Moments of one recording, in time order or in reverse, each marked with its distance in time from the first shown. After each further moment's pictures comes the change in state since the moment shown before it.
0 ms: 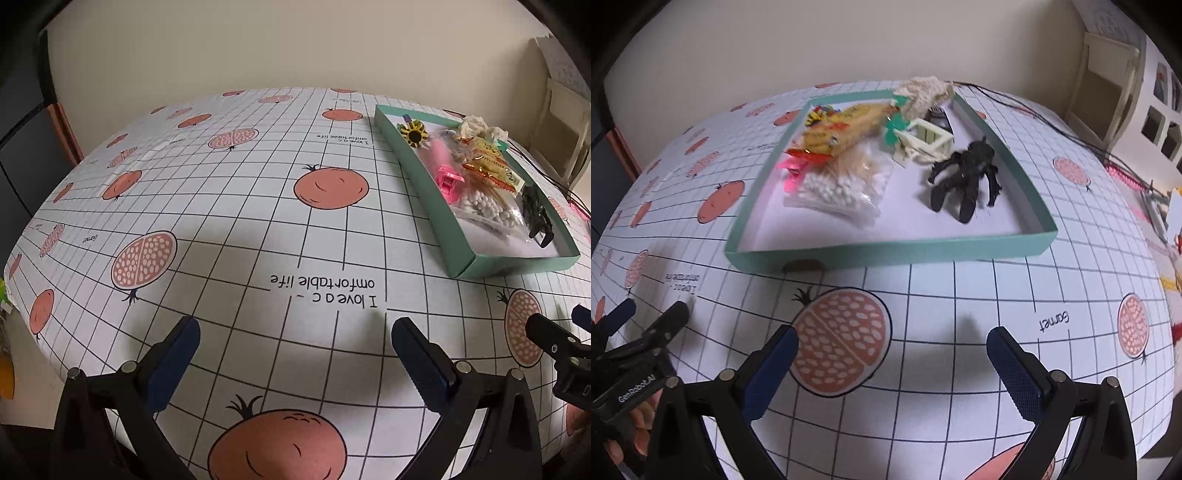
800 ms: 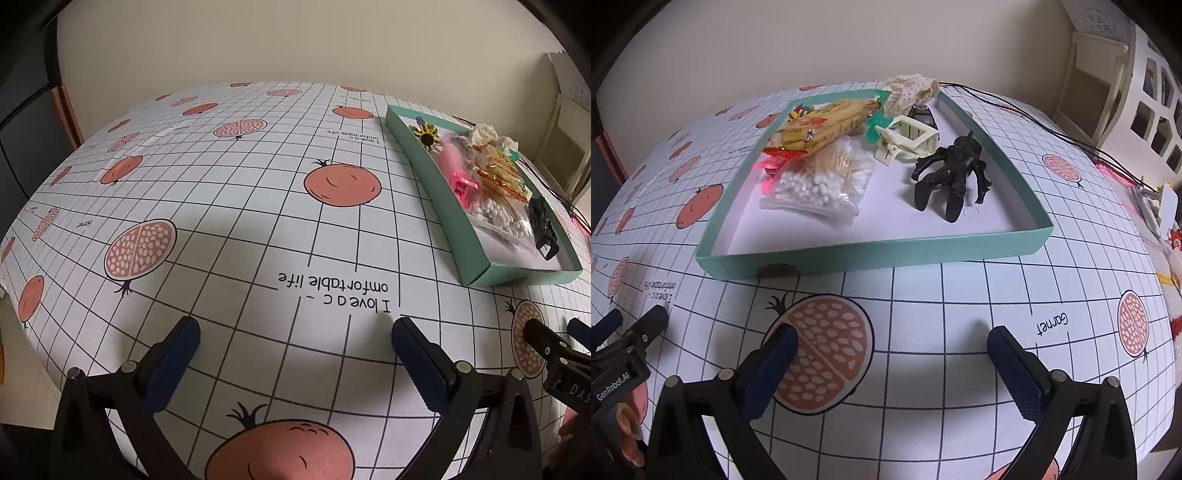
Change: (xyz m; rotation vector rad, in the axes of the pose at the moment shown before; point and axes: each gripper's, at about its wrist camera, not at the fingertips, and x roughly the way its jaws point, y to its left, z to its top) left arm 0.009 0.010 0.001 -0.053 0.010 -0.024; right arm 0.011 -0.002 -0.001 0.016 -0.029 -0.056
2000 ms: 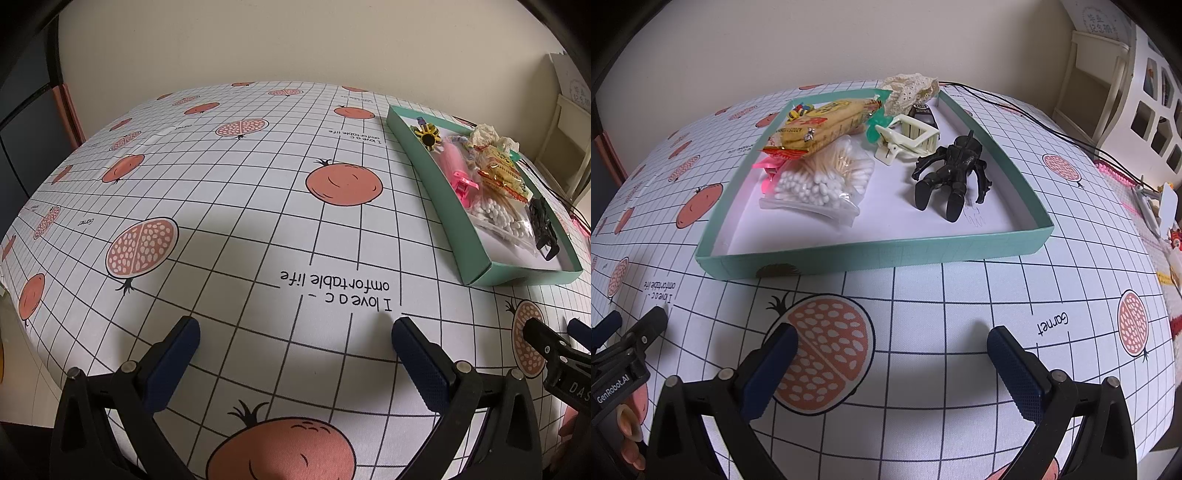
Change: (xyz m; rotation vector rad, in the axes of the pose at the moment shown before) left arm -0.002 0.003 -0.002 0.001 0.001 -0.003; right arm 0.001 0.000 0.001 0.000 0.001 -0.001
